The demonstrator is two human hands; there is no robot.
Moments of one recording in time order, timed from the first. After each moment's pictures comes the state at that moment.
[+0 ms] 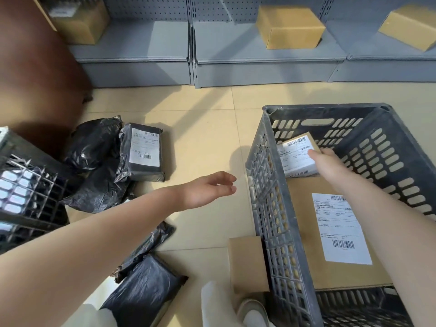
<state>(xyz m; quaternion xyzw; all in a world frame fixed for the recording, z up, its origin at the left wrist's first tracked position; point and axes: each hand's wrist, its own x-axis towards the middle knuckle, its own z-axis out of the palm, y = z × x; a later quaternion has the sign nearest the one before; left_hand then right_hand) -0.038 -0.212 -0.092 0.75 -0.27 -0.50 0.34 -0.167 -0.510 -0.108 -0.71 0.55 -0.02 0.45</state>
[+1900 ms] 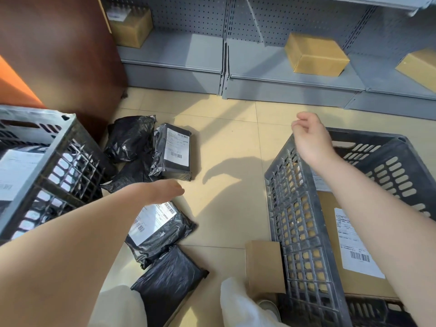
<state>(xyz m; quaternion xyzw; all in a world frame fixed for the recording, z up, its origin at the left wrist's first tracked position) 0.046 -0.074 -0.112 0.88 -0.17 -0.44 0.10 -0.075 -0.381 -0.005 -0.85 0.32 -0.17 0.37</state>
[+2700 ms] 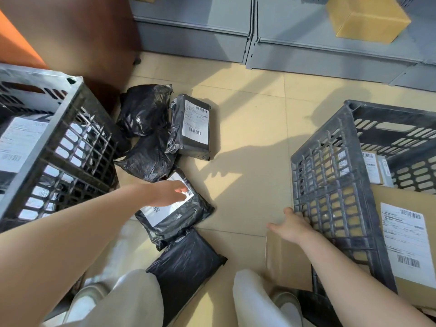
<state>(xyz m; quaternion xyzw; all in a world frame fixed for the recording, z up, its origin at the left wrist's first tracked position) 0.049 -0.006 -0.185 0.85 -0.22 -0.47 0.08 -0.159 -0.299 -0.218 -0.83 0.39 0.34 0.19</state>
